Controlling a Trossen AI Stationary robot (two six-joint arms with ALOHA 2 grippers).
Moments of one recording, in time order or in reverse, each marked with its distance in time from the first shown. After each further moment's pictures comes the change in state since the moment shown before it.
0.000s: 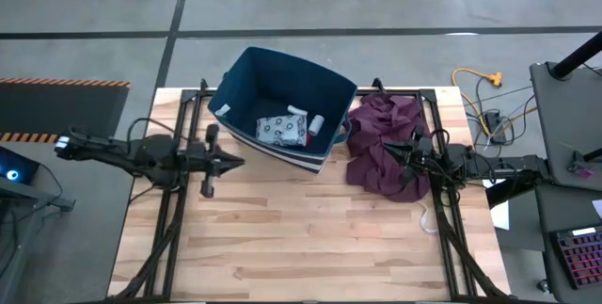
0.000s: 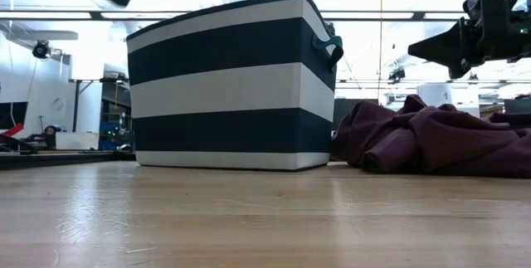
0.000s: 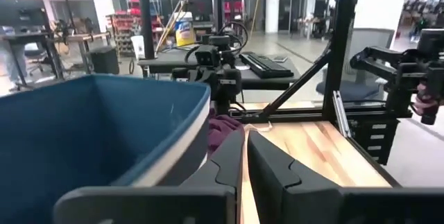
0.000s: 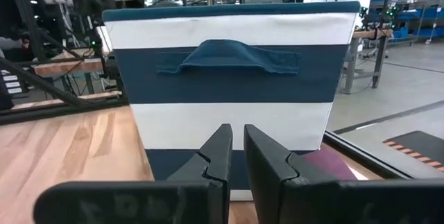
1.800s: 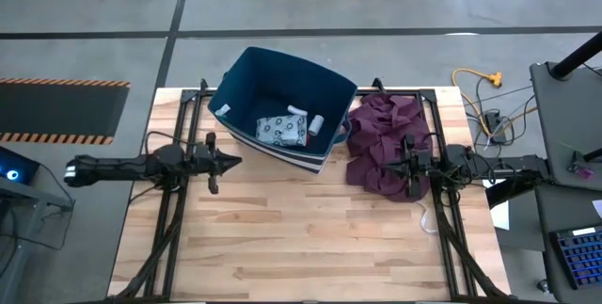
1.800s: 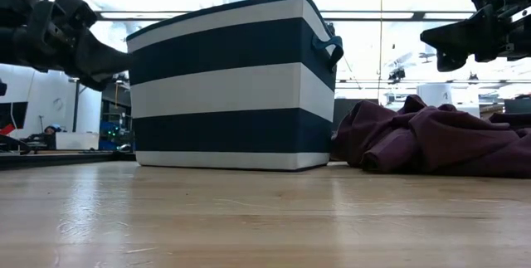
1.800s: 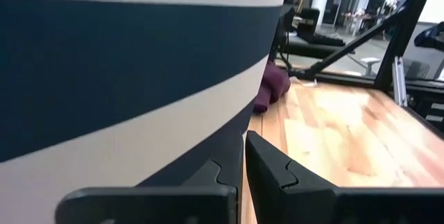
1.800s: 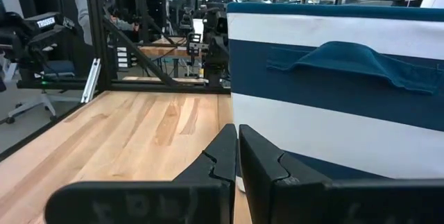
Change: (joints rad) left arm 0.226 -0.367 -0.481 -0.049 0.063 -0.121; right arm 0.000 0.003 -0.012 0.014 -0.355 -0.071
